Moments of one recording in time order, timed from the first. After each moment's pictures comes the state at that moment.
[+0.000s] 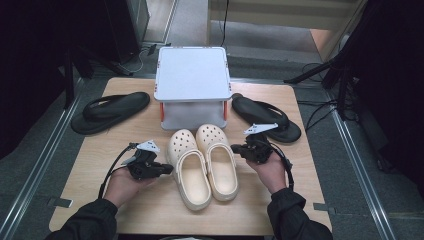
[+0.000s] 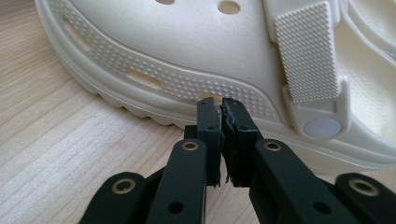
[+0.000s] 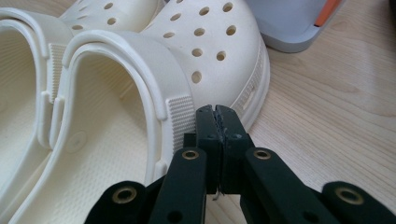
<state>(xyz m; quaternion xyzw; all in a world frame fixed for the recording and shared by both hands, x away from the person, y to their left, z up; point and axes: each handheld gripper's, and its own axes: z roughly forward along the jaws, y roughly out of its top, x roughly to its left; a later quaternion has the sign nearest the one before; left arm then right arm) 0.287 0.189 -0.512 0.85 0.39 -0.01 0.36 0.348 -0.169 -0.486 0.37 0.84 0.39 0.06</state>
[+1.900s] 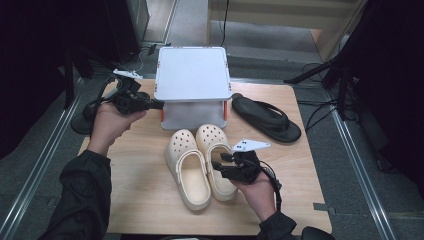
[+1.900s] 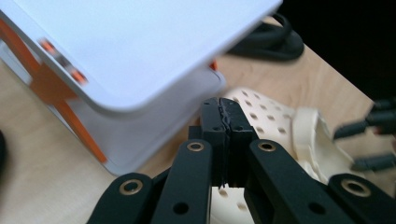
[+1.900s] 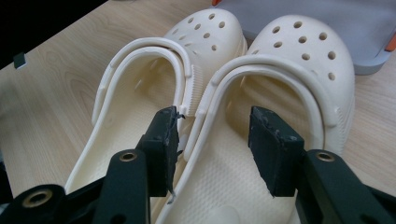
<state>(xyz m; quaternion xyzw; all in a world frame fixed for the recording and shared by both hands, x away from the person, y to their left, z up) 0.394 0.222 -0.373 0.80 0.41 0.04 0.44 0.280 -0.129 -0.467 0.37 0.82 0.44 0.06</state>
